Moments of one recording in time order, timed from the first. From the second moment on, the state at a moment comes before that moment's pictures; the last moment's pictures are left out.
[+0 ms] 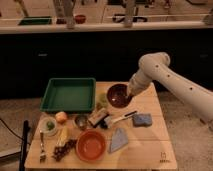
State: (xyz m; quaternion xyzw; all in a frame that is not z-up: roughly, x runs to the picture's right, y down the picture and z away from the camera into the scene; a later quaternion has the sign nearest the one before) arm 0.152 0.039 0.779 -0.09 -0.29 -0.71 0.64
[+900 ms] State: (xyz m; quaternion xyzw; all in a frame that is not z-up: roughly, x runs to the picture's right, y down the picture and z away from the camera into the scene) arm 0.100 0.087 0.754 -0.07 -0.34 -0.72 0.60
